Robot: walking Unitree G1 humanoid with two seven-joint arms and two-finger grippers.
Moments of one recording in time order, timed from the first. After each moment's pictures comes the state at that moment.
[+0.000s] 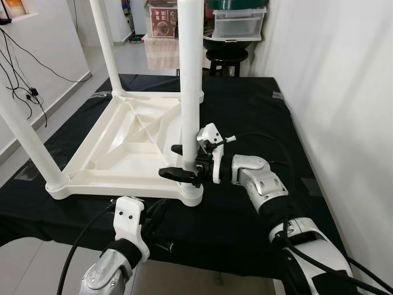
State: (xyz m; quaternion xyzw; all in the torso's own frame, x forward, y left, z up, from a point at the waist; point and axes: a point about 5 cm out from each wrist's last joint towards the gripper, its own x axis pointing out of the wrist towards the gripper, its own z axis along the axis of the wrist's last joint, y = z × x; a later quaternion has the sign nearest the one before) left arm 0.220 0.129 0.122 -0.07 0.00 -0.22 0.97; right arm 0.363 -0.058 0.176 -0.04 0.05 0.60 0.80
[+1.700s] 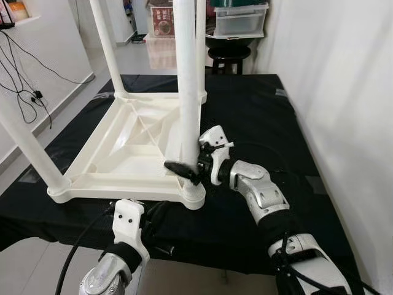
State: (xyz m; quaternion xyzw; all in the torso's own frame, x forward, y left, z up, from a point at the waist) left arm 0.213 0.128 0.126 -0.06 0.00 -0.22 0.97; right arm 0.357 -0.060 0.160 -0.03 0.05 0.53 0.85
